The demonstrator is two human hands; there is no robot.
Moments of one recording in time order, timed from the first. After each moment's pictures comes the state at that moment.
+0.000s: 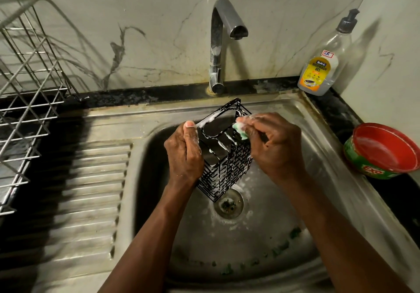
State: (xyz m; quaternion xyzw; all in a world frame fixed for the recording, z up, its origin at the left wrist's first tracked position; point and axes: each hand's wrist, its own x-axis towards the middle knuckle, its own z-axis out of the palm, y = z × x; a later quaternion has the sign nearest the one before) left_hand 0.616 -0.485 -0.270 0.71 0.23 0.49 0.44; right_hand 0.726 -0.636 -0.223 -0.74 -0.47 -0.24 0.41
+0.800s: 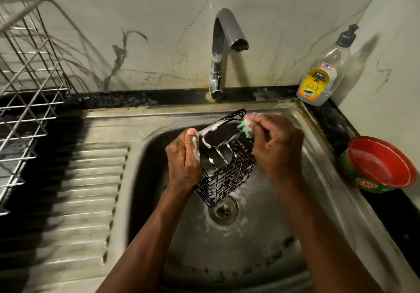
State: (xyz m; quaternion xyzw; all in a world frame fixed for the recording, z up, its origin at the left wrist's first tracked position) left_hand 0.619 -0.488 -0.270 0.71 0.21 0.47 0.48; right_hand 0.740 -0.634 -0.220 -0.78 -0.41 -0.25 0.41
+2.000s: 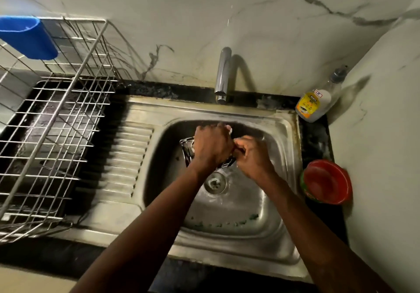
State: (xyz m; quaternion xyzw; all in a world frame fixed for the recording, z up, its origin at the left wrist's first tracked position) left_hand 0.673 -0.544 -0.162 0.92 0.37 0.10 0.08; right_hand 0.765 -0.659 -0.182 -0.76 -0.49 0.14 0.41
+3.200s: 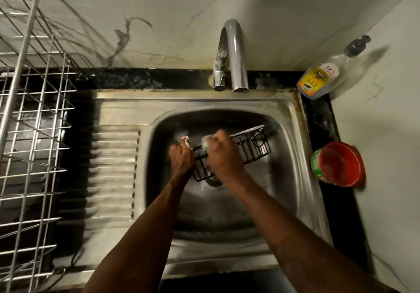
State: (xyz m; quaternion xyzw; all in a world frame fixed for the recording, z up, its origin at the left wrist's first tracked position) left_hand 0.612 -0.496 -0.258 0.53 0.61 0.21 0.55; right_hand 0.692 -0.579 -0.237 -0.87 -0.43 0.16 0.19
